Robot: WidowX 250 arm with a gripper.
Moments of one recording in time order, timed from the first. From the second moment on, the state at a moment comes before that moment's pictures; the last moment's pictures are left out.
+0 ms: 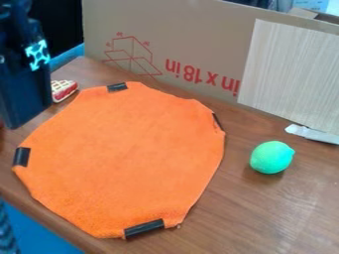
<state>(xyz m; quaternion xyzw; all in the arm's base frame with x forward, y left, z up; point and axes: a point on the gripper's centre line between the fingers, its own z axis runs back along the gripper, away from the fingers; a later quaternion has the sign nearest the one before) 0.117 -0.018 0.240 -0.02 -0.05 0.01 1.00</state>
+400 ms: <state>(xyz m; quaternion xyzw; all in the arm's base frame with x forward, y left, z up) 0.122 0.005 0.208 -0.02 -0.07 -0.03 1.00</state>
